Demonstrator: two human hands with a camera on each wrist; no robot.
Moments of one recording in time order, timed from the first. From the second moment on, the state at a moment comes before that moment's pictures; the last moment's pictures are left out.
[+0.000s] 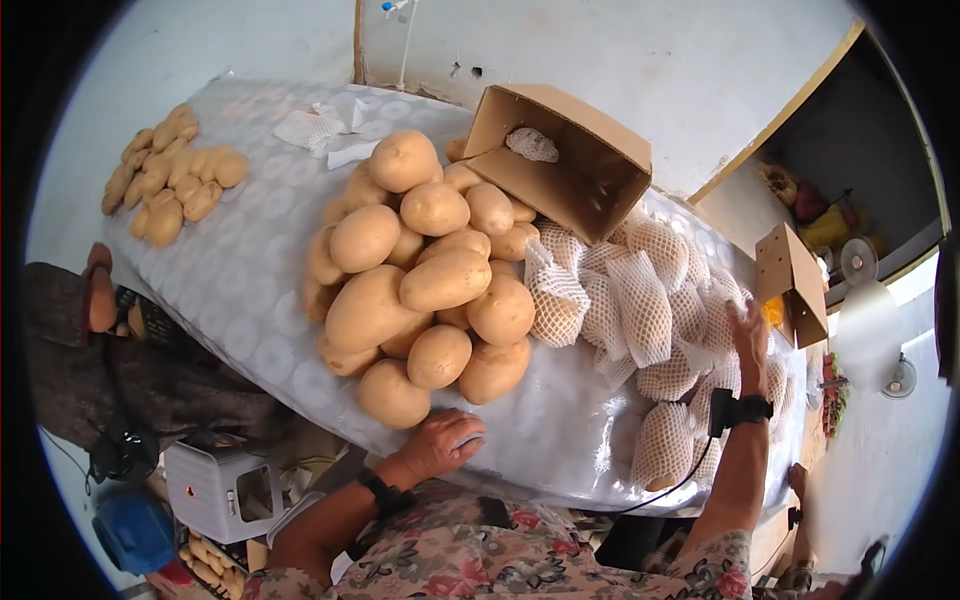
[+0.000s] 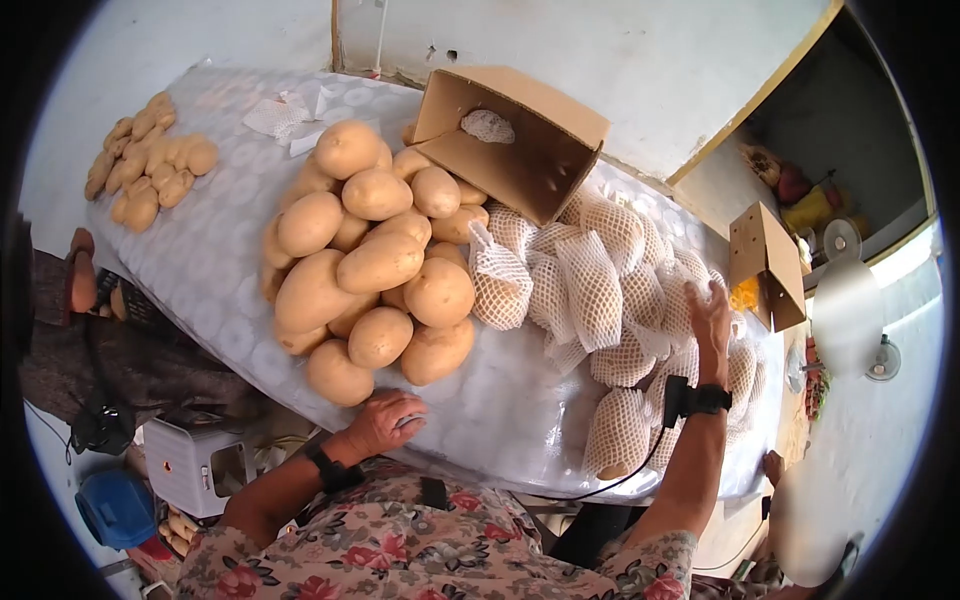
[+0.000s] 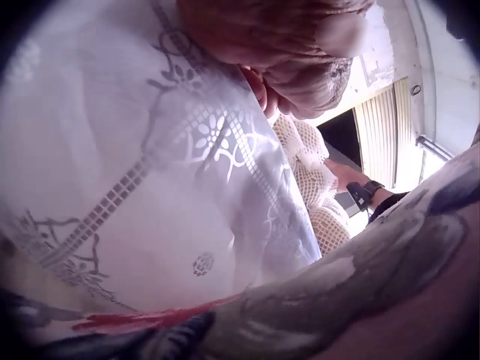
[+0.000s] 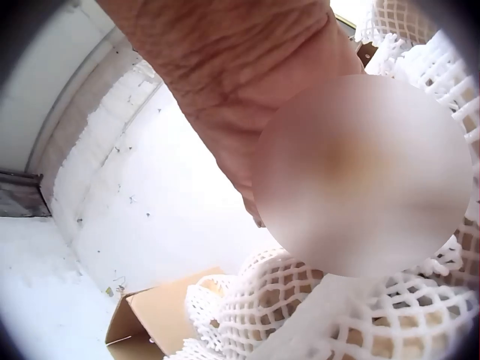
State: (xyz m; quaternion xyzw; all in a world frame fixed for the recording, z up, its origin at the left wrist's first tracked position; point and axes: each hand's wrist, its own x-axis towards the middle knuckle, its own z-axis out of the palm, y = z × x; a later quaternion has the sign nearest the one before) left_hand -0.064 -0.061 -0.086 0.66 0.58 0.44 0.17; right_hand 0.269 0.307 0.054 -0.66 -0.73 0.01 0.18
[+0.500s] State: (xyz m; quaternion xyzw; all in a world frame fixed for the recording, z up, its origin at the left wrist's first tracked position) left_hand -0.092 -0.105 -0.067 0.62 0.59 0.48 0.21; right_hand 0.119 0.224 0.063 -0.37 -0.77 0.43 0.30
